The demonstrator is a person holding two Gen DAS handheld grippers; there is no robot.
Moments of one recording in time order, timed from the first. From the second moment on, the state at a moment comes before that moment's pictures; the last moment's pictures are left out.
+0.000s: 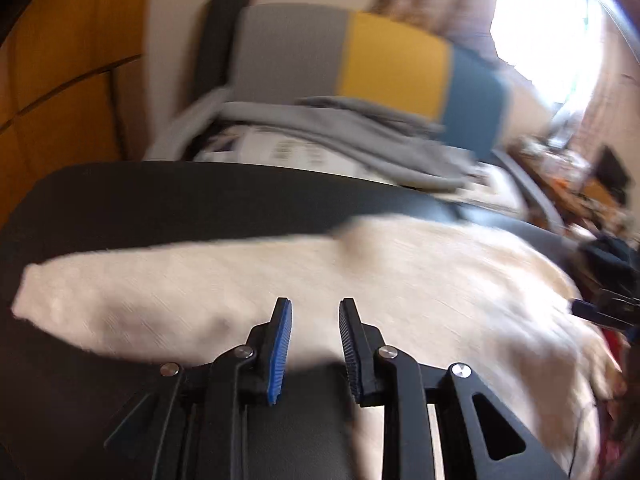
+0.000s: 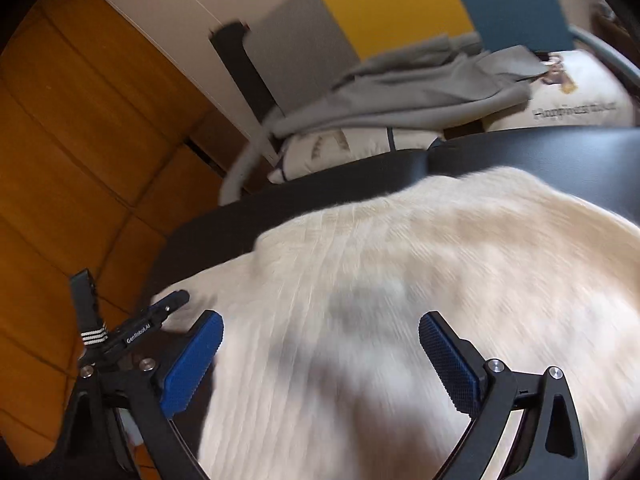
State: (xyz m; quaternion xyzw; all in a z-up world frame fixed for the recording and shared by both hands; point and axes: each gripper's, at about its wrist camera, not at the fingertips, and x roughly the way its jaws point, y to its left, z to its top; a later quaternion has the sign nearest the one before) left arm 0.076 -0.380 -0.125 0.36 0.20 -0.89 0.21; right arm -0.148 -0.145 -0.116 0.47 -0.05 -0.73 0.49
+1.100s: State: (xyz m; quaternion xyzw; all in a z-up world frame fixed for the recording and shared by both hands) left arm 0.148 -0.250 -0.159 0.44 0.07 -0.88 0.19; right arm -0.068 0.136 -0.114 0.42 -0.06 -0.88 0.20
